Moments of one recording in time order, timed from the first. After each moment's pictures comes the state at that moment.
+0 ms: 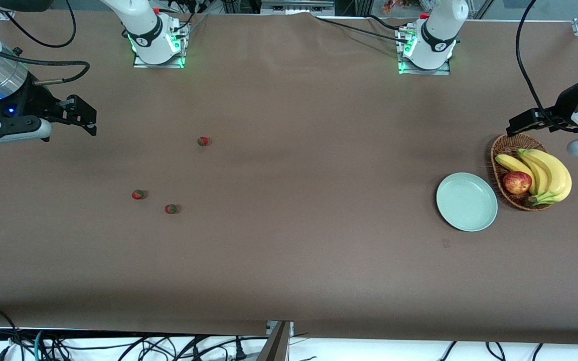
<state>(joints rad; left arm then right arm) 0.10 0.08 -0.09 -1.55 -0.01 1.49 -0.16 0.12 0.06 0.04 -1.54 -0.03 1.66 0.00</state>
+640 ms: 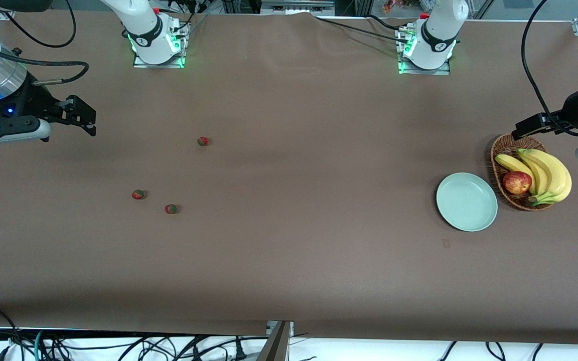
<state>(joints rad) 0.12 0.10 -0.09 -1.54 -0.01 1.49 -0.16 0.12 0.06 0.04 -1.54 -0.03 1.66 0.00</state>
